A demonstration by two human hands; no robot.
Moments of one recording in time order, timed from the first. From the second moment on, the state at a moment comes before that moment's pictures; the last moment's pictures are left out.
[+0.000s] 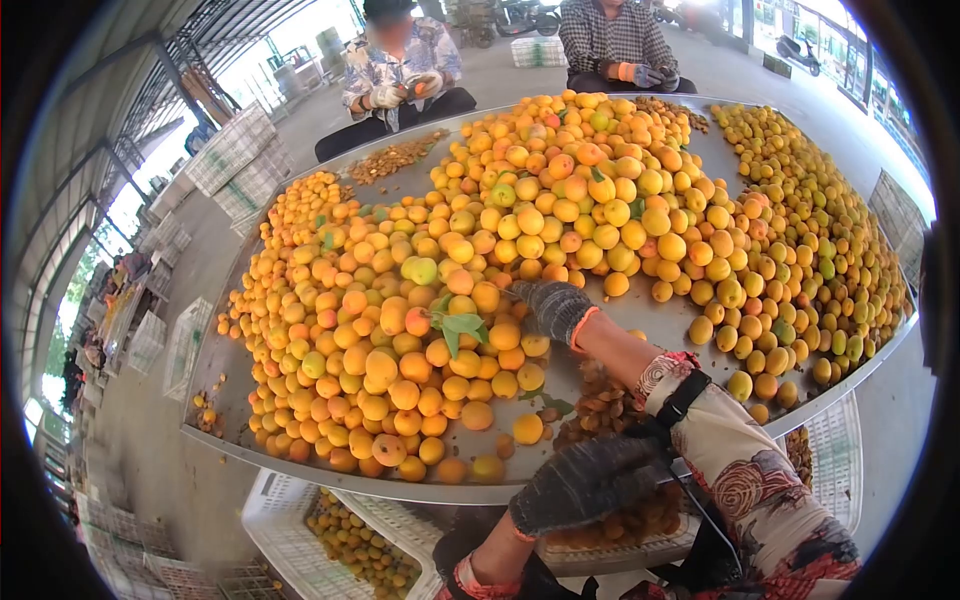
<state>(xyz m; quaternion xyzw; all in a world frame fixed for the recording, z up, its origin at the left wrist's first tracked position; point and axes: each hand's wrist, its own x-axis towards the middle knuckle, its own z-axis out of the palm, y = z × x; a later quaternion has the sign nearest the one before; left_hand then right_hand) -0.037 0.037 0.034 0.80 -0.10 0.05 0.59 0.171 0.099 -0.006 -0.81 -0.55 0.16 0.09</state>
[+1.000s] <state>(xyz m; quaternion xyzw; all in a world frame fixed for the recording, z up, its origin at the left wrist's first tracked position) -0.018 0.057 0.009 0.24 0.18 0.31 0.90 0.147 -0.083 0.044 -0.82 -0.39 0.14 0.40</state>
